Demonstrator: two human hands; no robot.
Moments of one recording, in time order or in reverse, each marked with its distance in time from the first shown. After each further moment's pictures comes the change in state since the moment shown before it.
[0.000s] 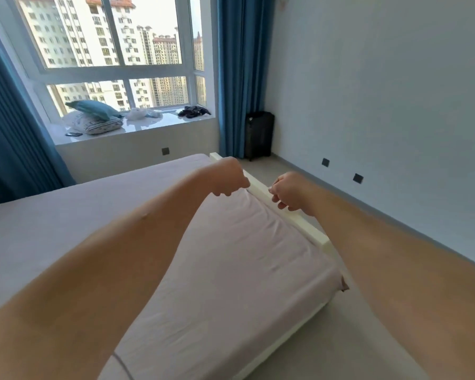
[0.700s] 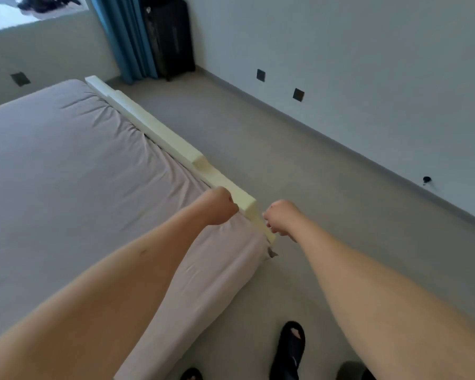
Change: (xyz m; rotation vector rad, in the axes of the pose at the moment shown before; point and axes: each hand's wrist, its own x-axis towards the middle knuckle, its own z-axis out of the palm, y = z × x) left_hand 0.387 0.191 0.385 0.045 -0.353 0.050; right_hand 0.320 0.455 -0.080 0.026 -0.111 0.514
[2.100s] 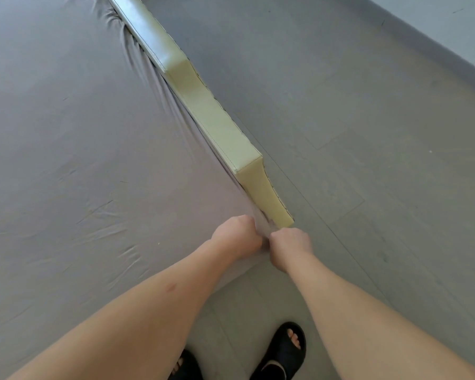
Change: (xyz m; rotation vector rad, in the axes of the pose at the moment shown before) left_hand 0.263 -0.006 0.342 -0.054 -0.245 -0.373; right_hand 0.340 0.246 0.152 -0.972 -0.214 -0.479
